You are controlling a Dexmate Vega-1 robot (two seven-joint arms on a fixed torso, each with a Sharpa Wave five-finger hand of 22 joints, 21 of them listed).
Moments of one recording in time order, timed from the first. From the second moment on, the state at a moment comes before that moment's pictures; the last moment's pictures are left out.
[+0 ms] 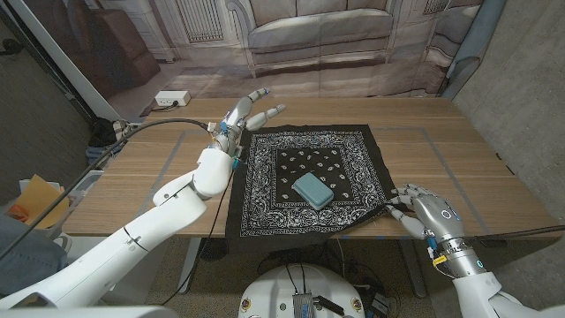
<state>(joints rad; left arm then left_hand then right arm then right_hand) 1.02 0.77 0.49 -2.19 0.21 0.37 0.46 0.83 0.06 -0.03 0.02 0.20 0.28 -0.01 0.20 0.19 0.31 -0.08 0.20 0.20 0.23 -0.04 0.18 0.18 0.11 -0.01 0.19 0.18 -1.78 -1.11 -0.26 -2.08 -0.56 -0.33 -0.89 0.92 0.12 0.20 -0.09 0.24 0.98 -0.22 0.39 0.20 0.60 -0.20 0.30 0.18 0.44 -0.05 0.20 0.18 0.45 -0.04 0.25 0.19</state>
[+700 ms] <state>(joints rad) 1.10 0.86 0.72 -2.43 0.74 0.75 0.37 0.85 0.04 -0.04 -0.01 0.21 0.30 -0.03 0.20 0.19 0.33 -0.11 0.20 0.20 0.23 -0.04 0.18 0.18 0.09 -0.02 0.19 0.18 -1.70 -1.18 -0.27 -2.10 -0.50 -0.30 -0.85 0.92 0.12 0.20 -0.10 0.23 0.98 -0.23 0.39 0.20 0.60 -0.20 0.30 0.18 0.44 -0.05 0.19 0.18 0.44 -0.05 0.25 0.19</state>
